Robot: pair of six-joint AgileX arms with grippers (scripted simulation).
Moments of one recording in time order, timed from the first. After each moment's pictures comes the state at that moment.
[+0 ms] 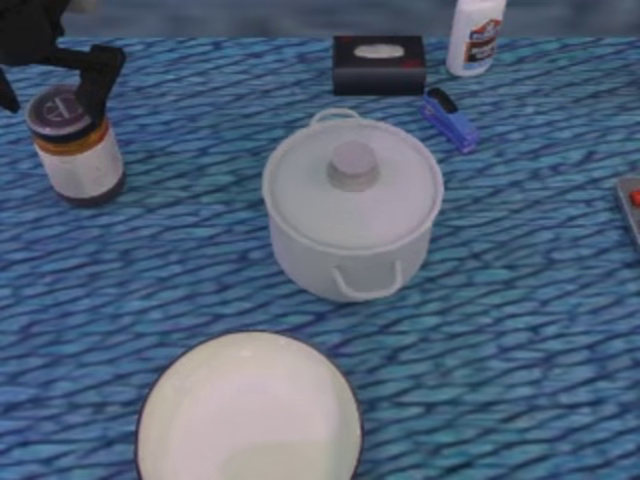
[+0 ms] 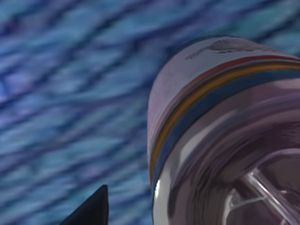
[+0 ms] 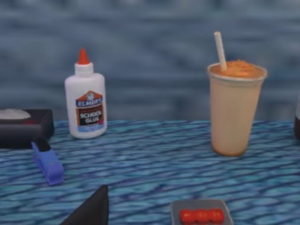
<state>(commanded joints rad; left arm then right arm) -0.02 2.48 2.45 -1.44 0.03 0.22 0.00 0.00 0.00 0.00 0.00 0.00</state>
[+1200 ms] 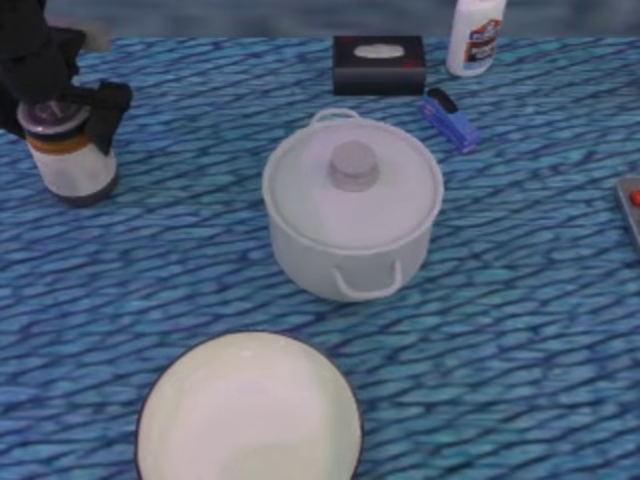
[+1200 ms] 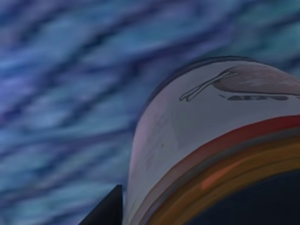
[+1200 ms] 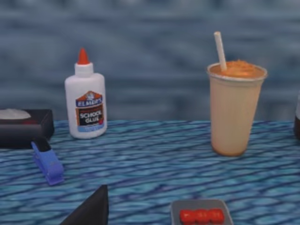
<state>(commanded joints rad) -0.02 2.48 2.25 -1.24 0.03 0.22 0.00 0.00 0.00 0.00 0.00 0.00</state>
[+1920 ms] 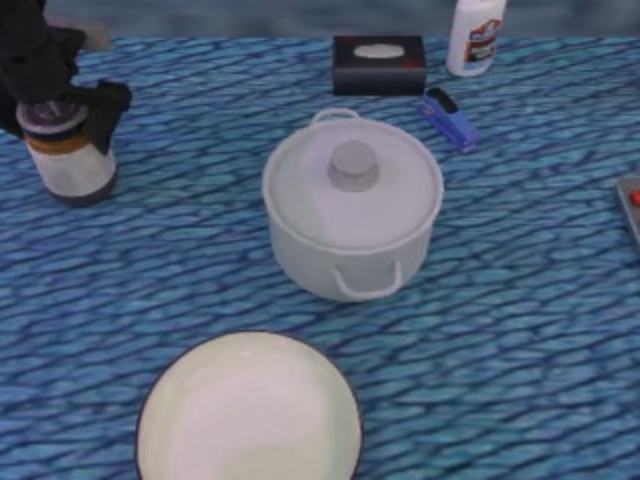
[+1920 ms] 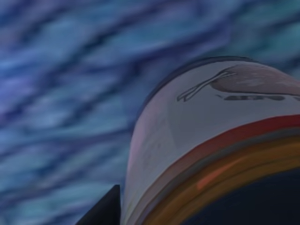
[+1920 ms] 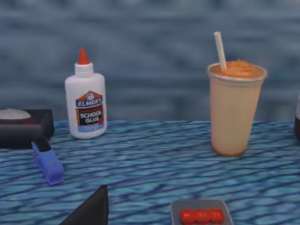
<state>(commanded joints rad) -0.02 2.48 2.25 -1.24 0.03 0.22 0.00 0.00 0.00 0.00 0.00 0.00</state>
